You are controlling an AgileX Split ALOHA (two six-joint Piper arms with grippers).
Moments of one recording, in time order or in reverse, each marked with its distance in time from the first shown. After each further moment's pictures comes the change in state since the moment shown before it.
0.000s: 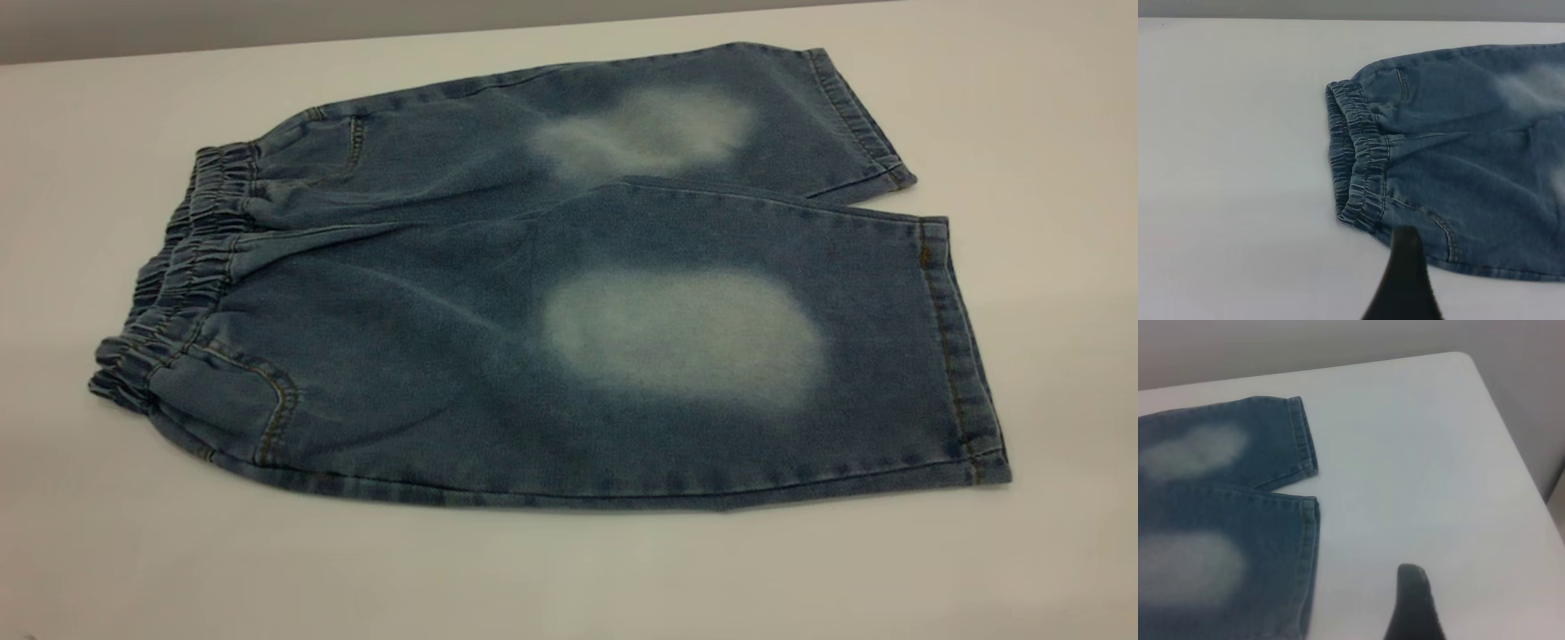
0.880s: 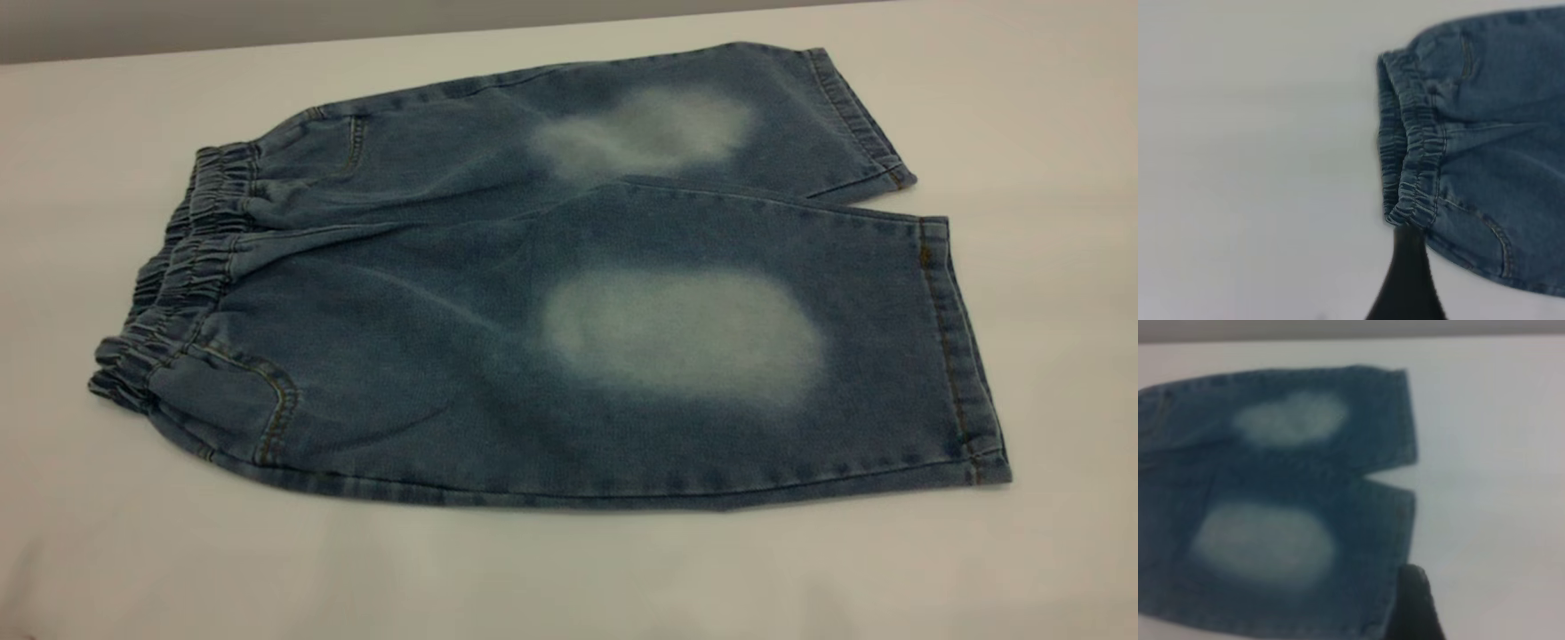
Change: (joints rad) left arm 0.001 0.612 -0.146 0.106 -0.226 -0.056; right arm 0.000 0.431 -0.039 0.305 -0.245 -0.280
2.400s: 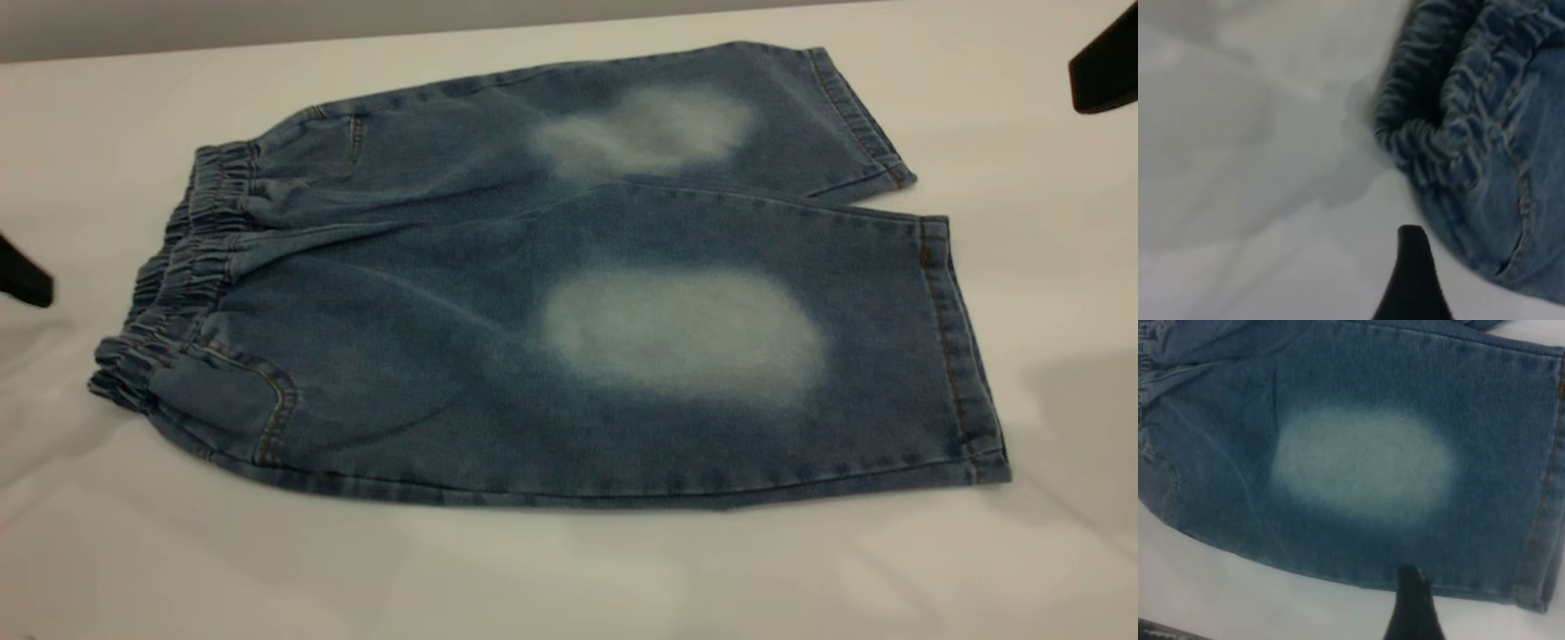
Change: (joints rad) left arm 0.389 1.182 -0.054 -0.869 -0.155 0.698; right arm 0.000 0.791 0.000 0.603 -0.202 -0.454
